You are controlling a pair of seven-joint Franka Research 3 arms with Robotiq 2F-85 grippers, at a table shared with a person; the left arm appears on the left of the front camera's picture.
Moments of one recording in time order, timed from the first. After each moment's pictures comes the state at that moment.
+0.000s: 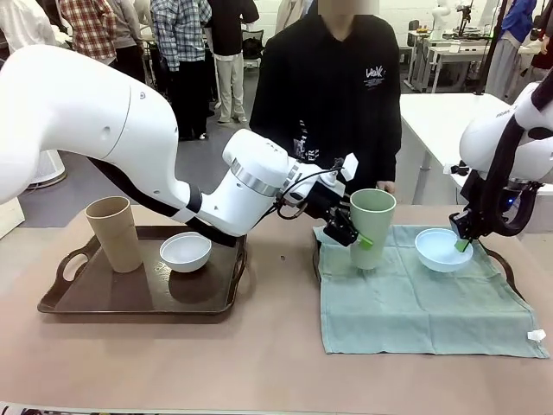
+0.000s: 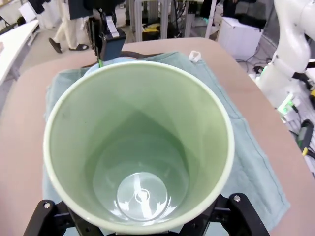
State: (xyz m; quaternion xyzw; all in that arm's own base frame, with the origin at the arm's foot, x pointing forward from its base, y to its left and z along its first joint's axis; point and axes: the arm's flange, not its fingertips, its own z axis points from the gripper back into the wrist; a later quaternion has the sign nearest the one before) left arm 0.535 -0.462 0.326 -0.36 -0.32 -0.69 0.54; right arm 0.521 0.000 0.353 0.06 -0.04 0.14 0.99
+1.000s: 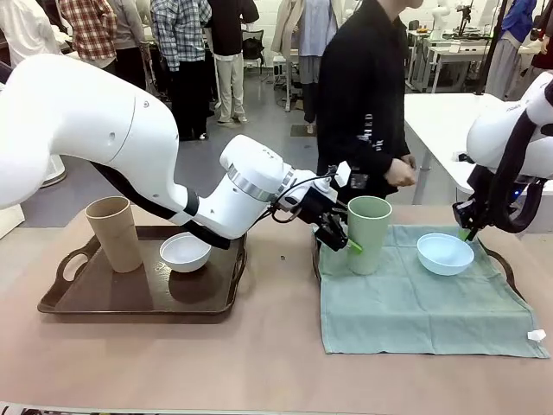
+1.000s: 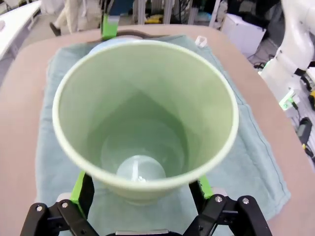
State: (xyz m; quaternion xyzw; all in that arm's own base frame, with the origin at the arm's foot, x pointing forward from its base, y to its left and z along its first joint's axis) left arm 0.546 -0.445 0.310 -0.36 -0.29 -0.67 0.58; right arm 0.501 0.003 0.394 0.05 -0.10 0.11 0.99
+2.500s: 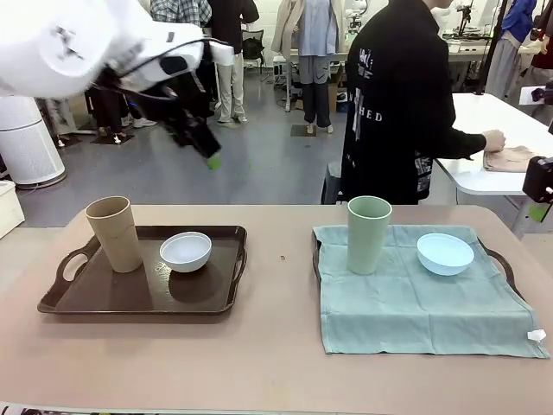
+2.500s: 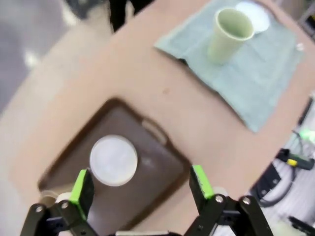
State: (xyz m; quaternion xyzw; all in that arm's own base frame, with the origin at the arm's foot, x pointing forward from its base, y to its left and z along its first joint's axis) left arm 0.384 -0.229 0.594 -0.02 -0.24 -0.37 0.90; right arm 0.325 0.019 0.563 -0.02 -0.07 0.08 0.99
